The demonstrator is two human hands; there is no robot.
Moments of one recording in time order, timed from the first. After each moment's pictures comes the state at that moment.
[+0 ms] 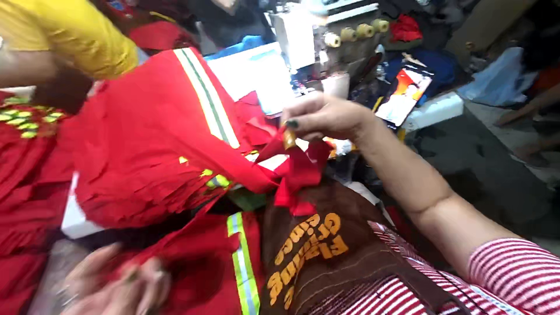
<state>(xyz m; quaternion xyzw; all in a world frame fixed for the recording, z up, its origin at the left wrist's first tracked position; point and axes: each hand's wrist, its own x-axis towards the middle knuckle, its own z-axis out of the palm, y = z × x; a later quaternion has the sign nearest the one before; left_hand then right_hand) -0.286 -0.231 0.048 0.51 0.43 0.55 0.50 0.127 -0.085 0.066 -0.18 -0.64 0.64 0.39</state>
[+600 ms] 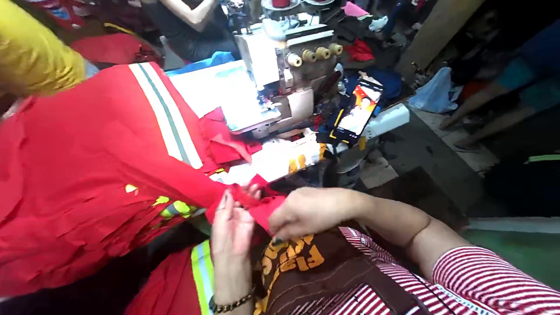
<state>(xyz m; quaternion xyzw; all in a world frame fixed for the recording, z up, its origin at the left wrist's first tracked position) -0.091 -0.156 -0.060 0.16 0.30 0.56 0.76 0.115 -0.189 0.037 -0.32 -0.83 0.43 0.16</state>
